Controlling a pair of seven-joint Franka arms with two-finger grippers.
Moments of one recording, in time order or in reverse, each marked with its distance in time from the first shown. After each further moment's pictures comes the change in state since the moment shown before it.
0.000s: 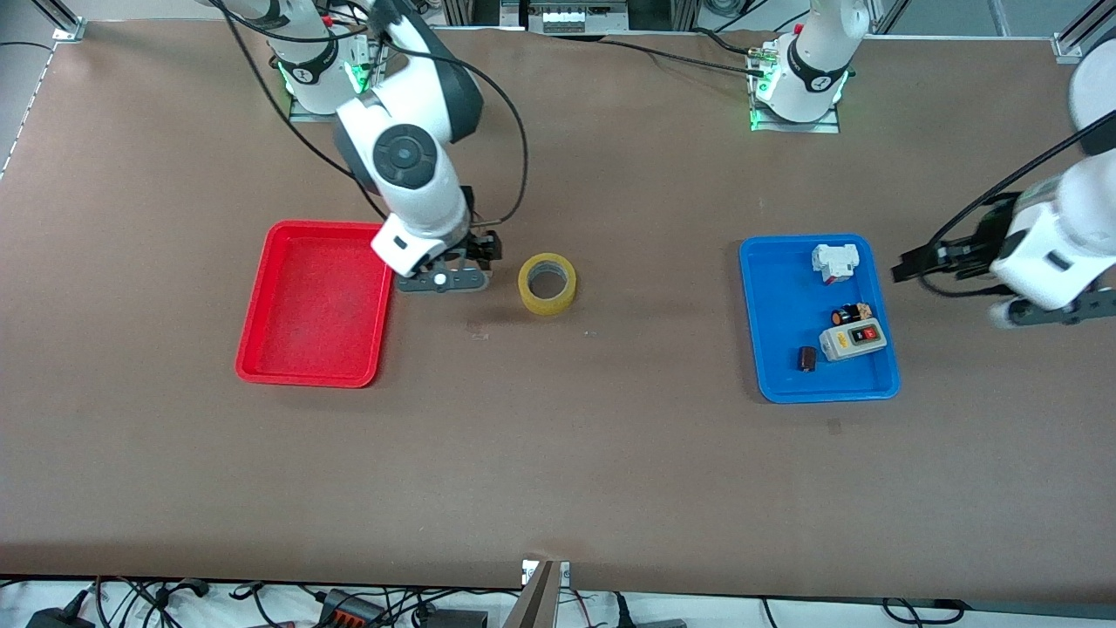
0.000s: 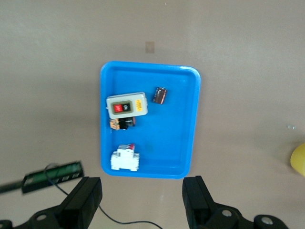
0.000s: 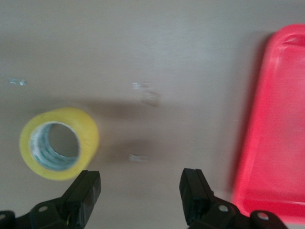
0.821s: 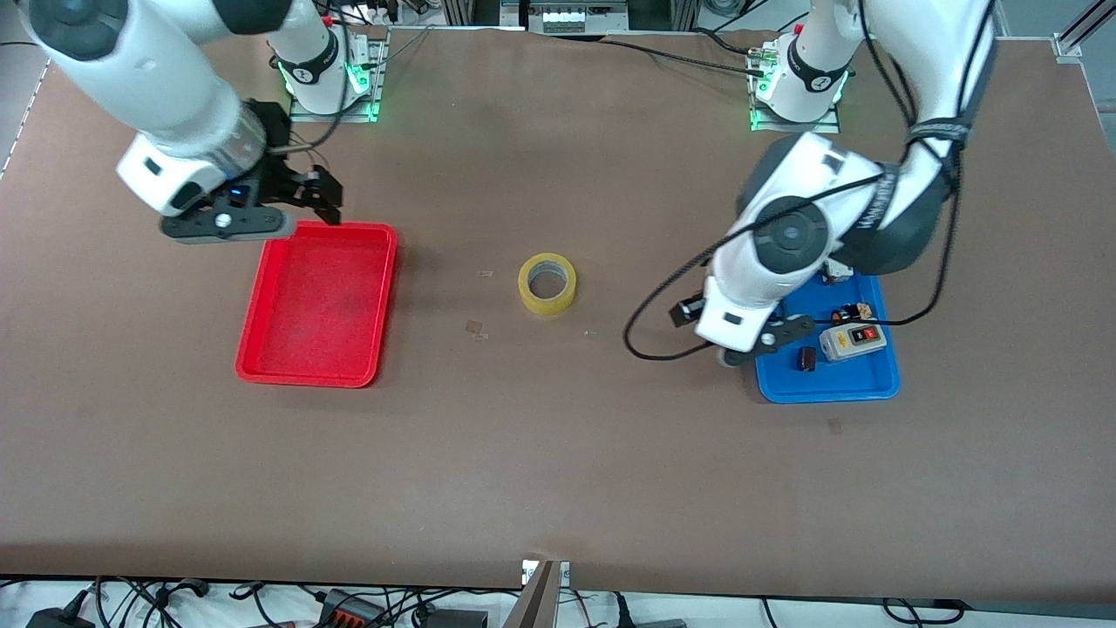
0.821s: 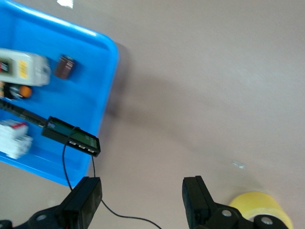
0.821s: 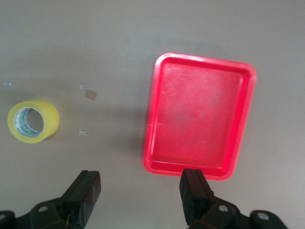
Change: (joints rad) left arm -0.163 0.281 -0.282 -0.006 0.165 0.226 -0.734; right arm -0.258 -0.322 -0.001 0.086 -0.012 -0.420 -0.279
